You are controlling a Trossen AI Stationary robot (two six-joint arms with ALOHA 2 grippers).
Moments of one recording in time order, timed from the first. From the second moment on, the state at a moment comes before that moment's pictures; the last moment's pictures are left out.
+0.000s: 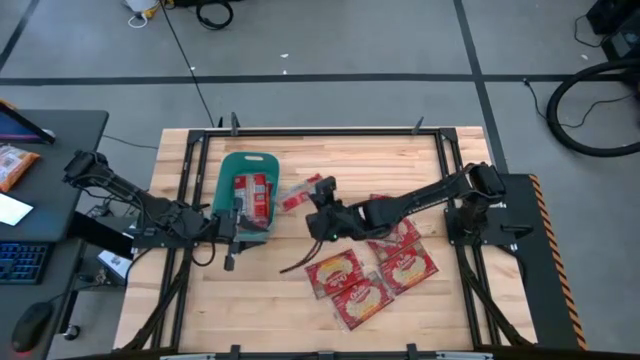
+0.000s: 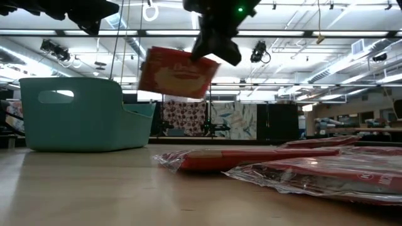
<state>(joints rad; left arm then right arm) -0.49 0.78 0.38 0.27 -0.45 -0.01 0.20 1.85 1.43 -0.34 0.86 -0.65</state>
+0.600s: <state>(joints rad) -0.49 0.78 0.38 0.33 -0.44 -0.12 0.08 1.85 1.31 0.19 0.42 -0.96</state>
